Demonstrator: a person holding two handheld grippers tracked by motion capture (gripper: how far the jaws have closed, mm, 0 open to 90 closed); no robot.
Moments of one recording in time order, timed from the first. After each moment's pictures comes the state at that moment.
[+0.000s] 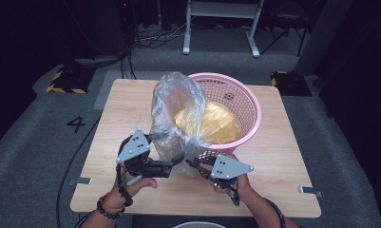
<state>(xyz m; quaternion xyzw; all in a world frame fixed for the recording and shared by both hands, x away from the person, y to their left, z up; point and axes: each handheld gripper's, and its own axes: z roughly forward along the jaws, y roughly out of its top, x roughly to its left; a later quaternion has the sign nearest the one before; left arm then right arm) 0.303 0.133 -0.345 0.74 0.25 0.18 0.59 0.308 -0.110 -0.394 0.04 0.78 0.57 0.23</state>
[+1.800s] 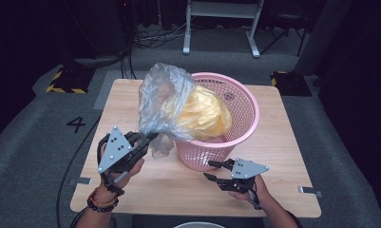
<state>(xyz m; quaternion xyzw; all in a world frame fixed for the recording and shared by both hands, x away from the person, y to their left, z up) 0.292 0.180 -0.321 0.67 0.23 0.34 0.62 0.319 -0.174 -0.445 0.11 0.82 0.54 0.16</state>
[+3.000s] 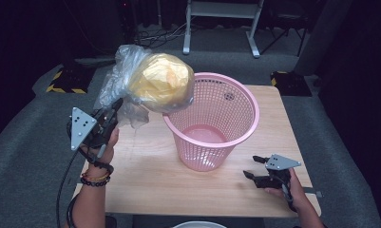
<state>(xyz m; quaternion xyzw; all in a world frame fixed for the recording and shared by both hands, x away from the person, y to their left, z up) 0.345 0.240 -0.332 0.56 0.34 0.44 0.62 0.345 -0.293 -0.482 0.26 0.84 0.43 0.20</state>
